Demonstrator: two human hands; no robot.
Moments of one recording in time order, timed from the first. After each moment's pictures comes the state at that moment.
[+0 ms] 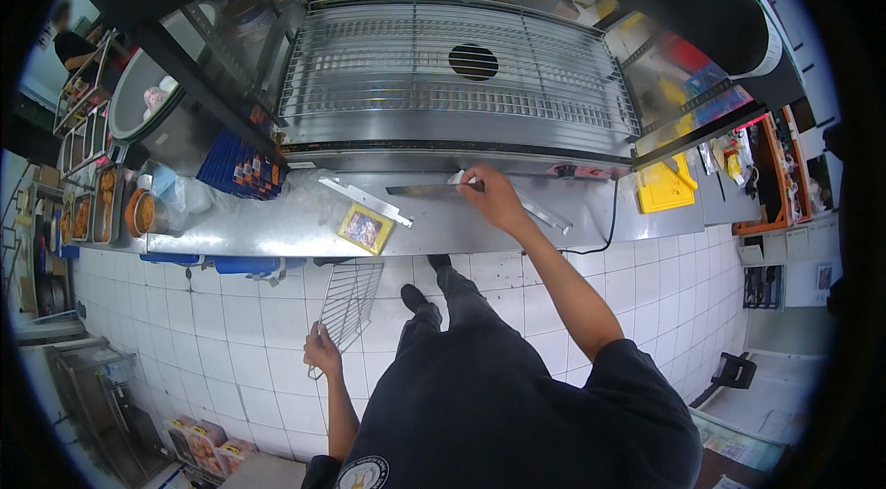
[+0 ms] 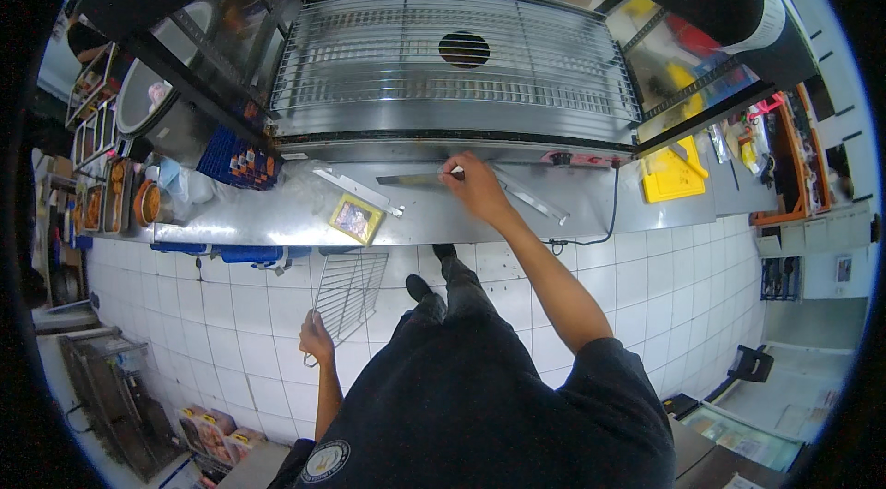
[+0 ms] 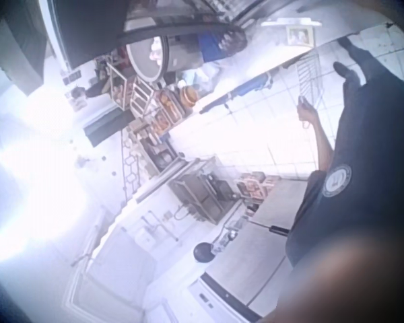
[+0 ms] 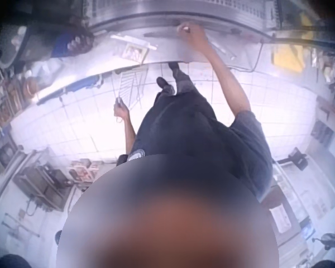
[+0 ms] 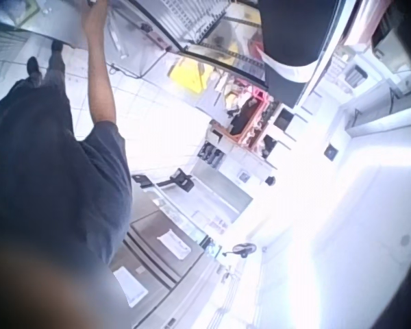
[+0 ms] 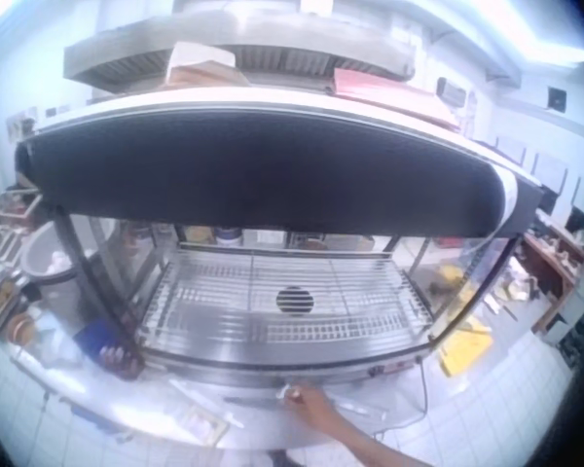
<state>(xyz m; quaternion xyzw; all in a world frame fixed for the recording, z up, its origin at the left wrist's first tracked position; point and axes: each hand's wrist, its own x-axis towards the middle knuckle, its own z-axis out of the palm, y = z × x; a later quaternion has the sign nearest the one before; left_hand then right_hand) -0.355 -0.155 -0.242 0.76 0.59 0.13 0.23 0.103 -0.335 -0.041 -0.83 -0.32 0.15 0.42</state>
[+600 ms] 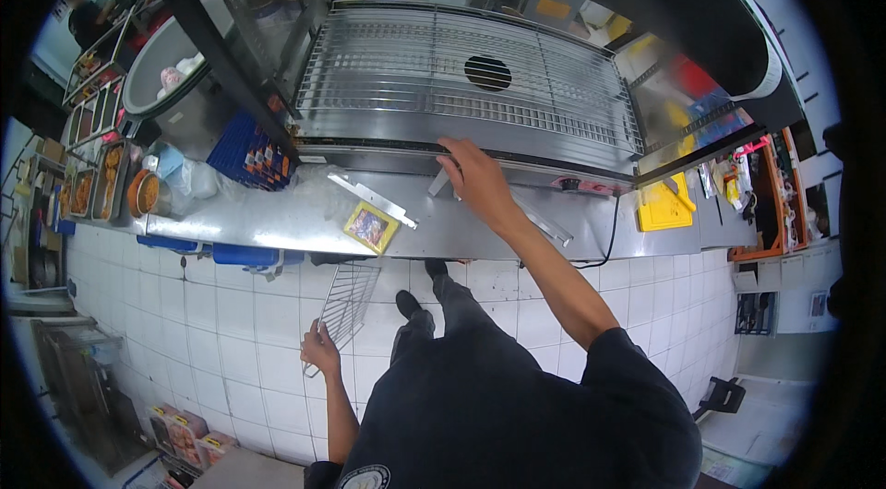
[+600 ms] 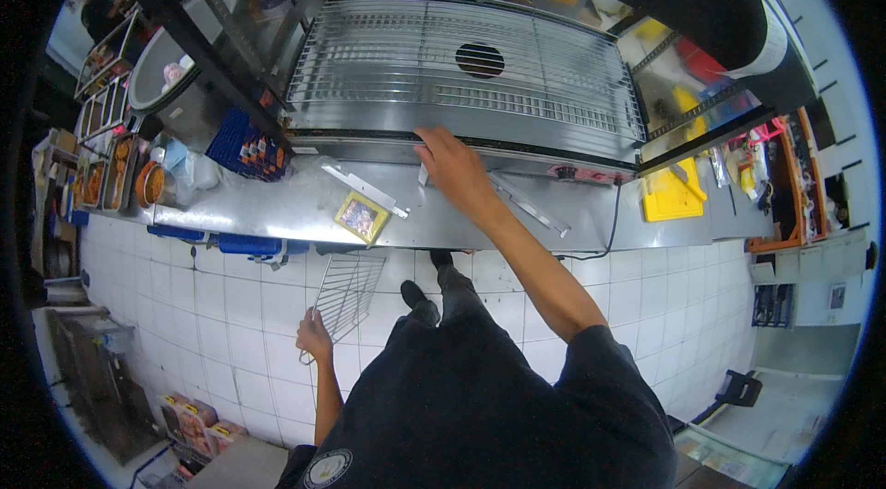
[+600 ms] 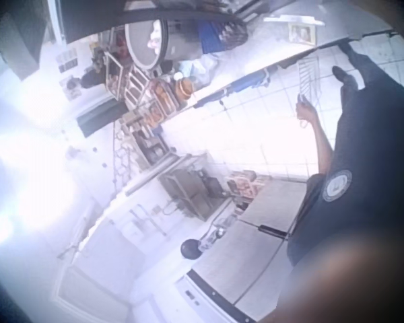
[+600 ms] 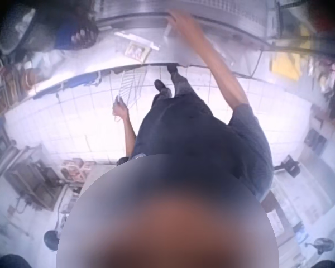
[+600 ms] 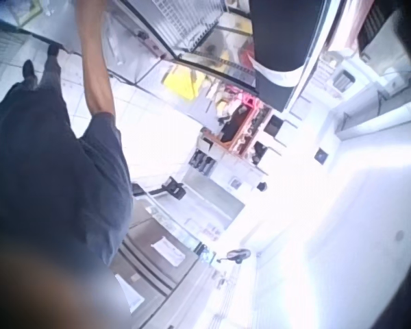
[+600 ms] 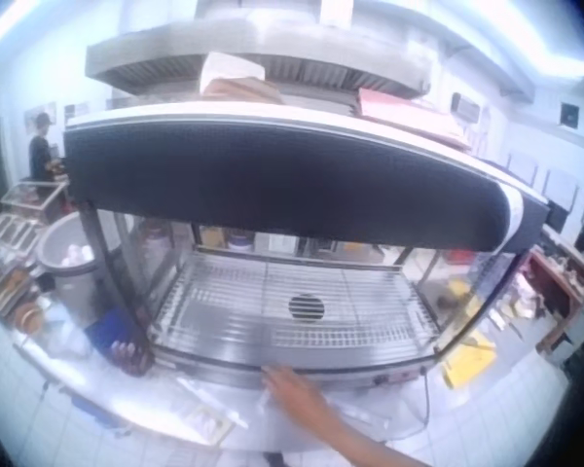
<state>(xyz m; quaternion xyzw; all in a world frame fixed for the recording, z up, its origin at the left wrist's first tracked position) -0.347 -0.167 -0.230 0.76 0.60 0.11 0.20 0.085 -0.275 0.014 -0.80 -0.46 -0.03 0.38</state>
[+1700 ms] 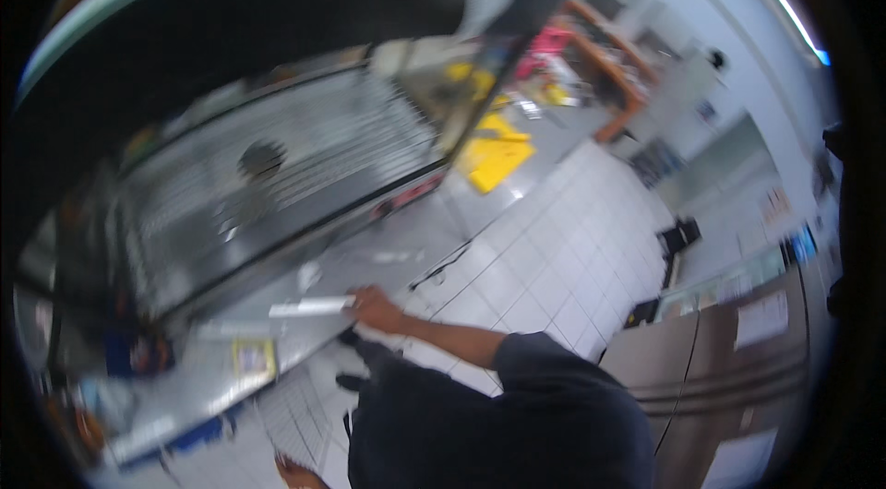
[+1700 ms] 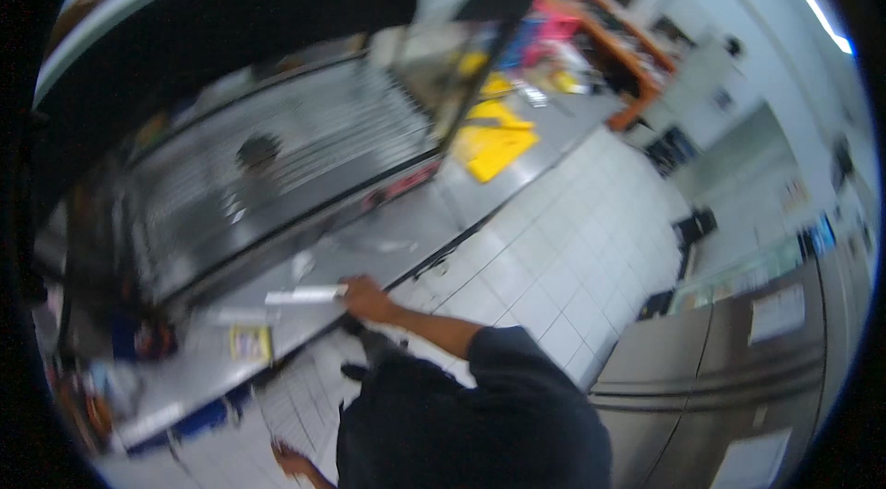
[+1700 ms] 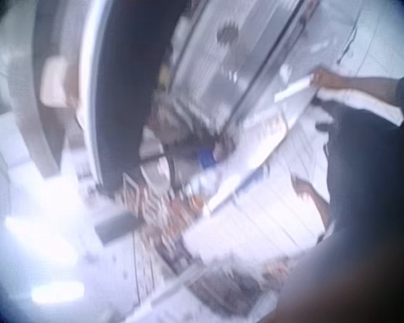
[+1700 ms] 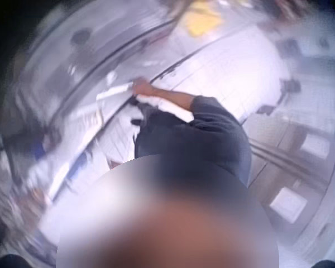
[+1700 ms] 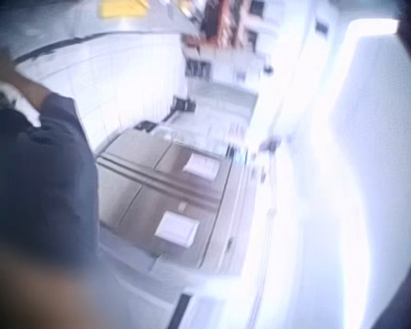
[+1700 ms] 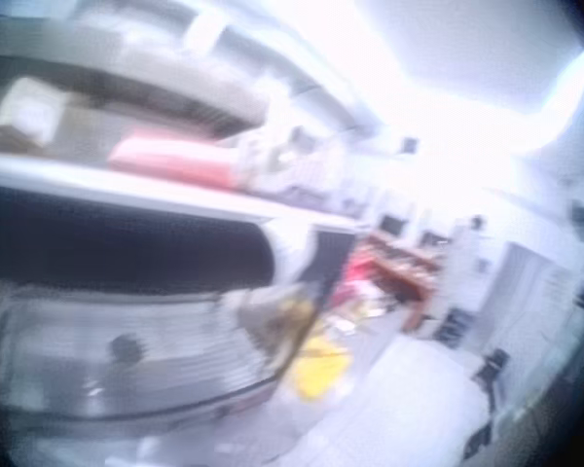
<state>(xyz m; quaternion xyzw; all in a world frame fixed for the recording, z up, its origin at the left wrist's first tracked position) -0.389 -0.140 -0.290 0.80 0.50 0.23 0.24 0.030 -0.432 -0.173 -0.89 -0.43 0.03 0.13</state>
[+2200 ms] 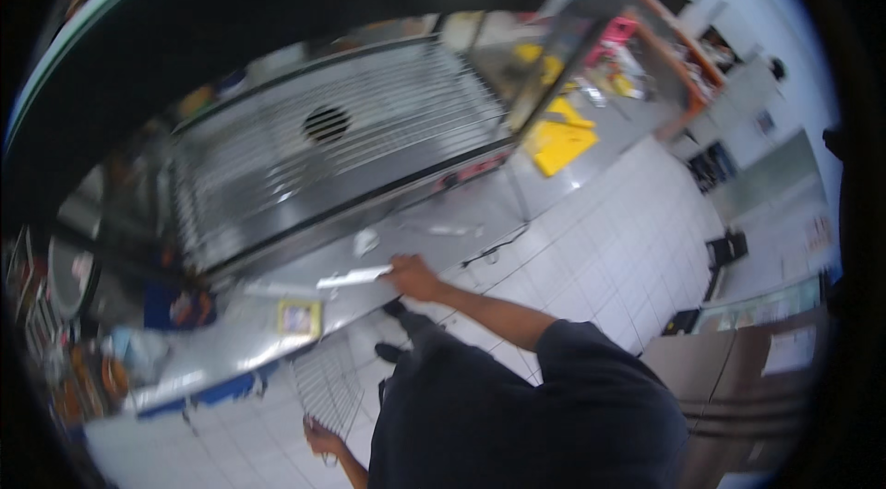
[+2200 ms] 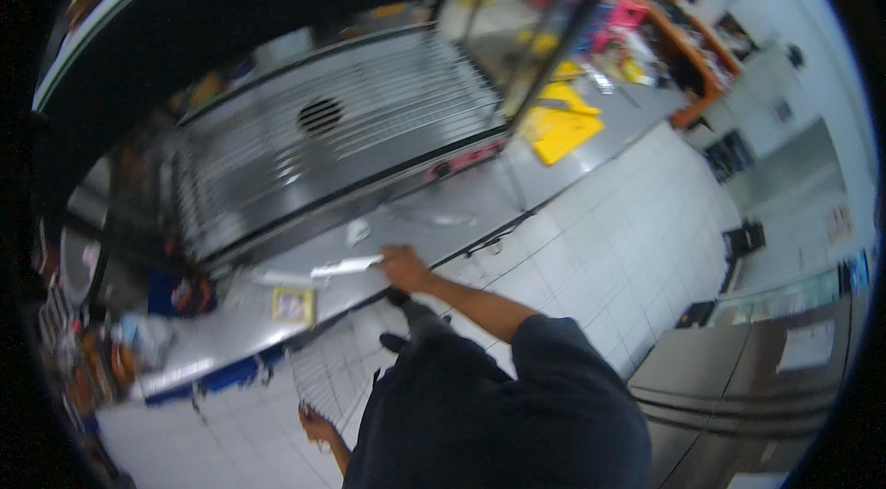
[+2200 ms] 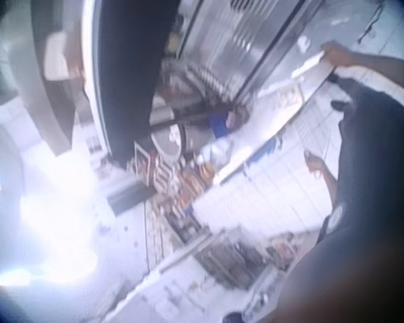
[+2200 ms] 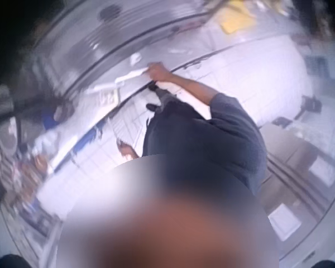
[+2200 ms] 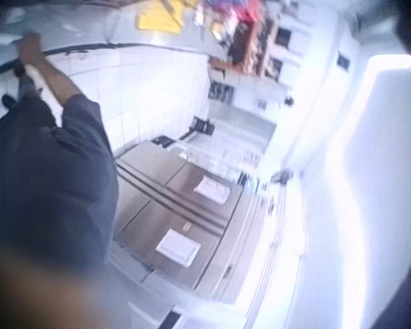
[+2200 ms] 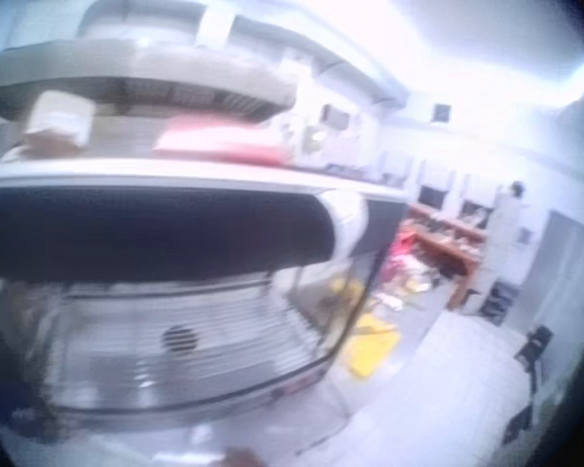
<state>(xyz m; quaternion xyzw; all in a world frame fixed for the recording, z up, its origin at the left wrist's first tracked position) -0.351 -0.155 -0.274 0.77 0.60 0.10 0.19 0.071 -0.405 -0.186 -0.89 -0.42 0.02 0.16</state>
